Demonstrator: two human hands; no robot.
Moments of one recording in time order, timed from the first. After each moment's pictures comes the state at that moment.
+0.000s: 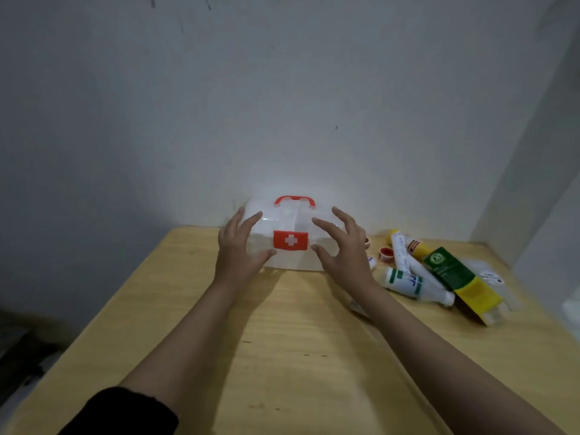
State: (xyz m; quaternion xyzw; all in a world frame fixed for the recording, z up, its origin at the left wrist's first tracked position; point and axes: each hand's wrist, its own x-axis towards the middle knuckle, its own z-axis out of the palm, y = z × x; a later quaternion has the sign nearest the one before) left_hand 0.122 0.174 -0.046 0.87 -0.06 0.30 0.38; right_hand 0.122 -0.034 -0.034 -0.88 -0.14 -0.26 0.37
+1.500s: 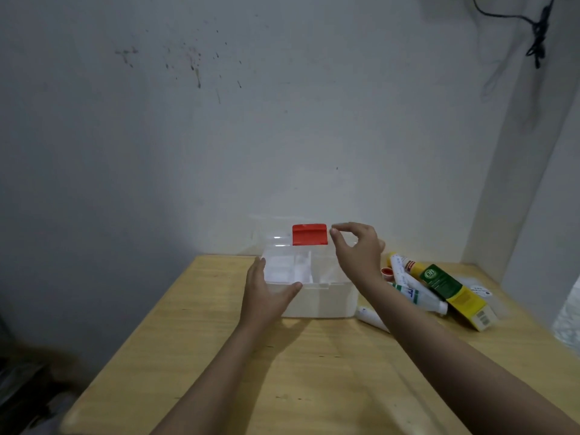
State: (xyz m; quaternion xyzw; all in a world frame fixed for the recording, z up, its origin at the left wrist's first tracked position) left_hand 0.051 0.158 -0.046 0.84 0.02 0.21 0.50; right_hand 0.073 -0.018 0.033 -0.80 -0.04 -0.31 0.51
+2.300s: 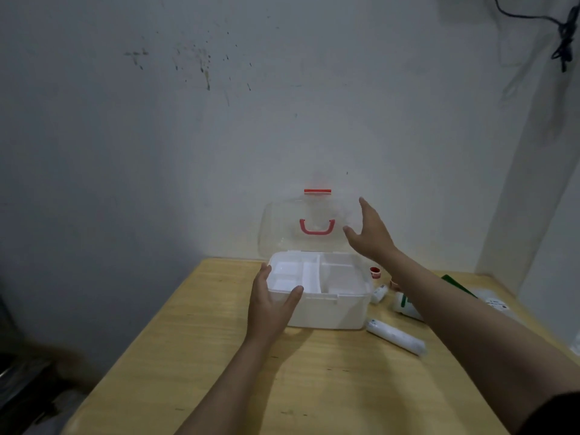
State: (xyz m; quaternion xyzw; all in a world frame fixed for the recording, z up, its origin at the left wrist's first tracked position) left_hand 0.049 0.156 -0.052 0.79 0.02 0.22 0.57; right_hand 0.173 -0.053 0.042 -0.91 -0.09 -0.21 0.34
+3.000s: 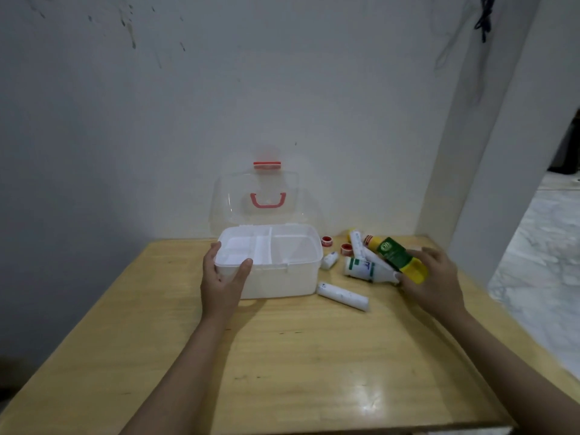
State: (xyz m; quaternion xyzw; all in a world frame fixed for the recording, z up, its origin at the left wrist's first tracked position) left_hand 0.054 0.152 -0.069 0.72 0.03 0.24 0.65; right_hand 0.029 -0.226 -0.058 -0.92 0.07 -0.30 0.25
